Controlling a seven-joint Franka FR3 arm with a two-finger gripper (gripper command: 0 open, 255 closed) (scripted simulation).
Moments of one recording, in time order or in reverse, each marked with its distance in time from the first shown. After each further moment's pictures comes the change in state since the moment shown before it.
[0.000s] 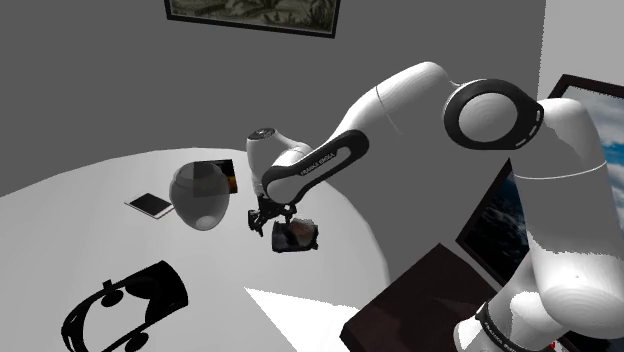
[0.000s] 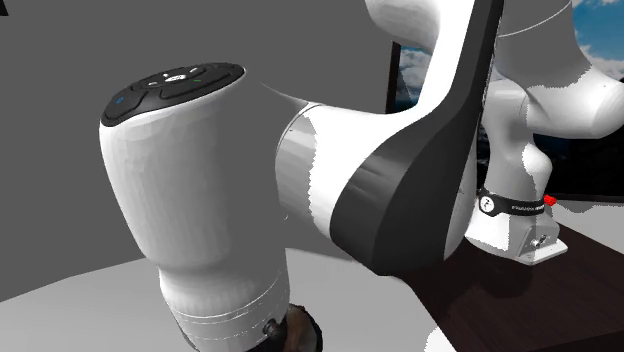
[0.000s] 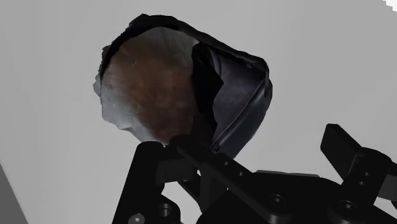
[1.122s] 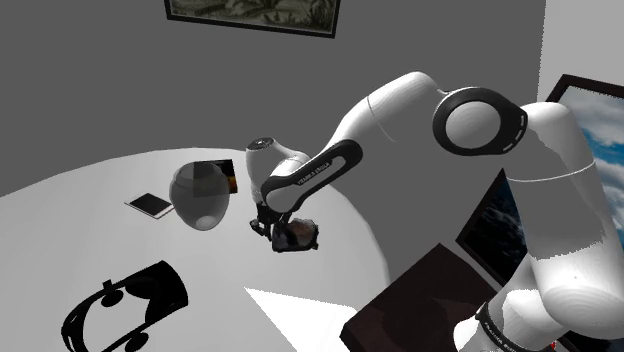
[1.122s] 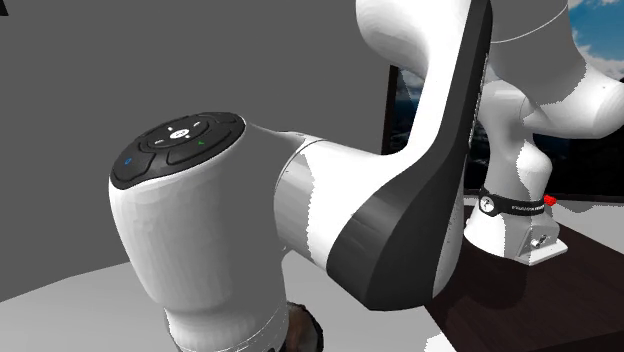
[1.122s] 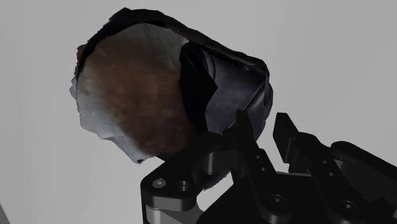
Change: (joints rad) arm 0.012 0.058 -0.013 0.021 -0.017 0.036 0.013
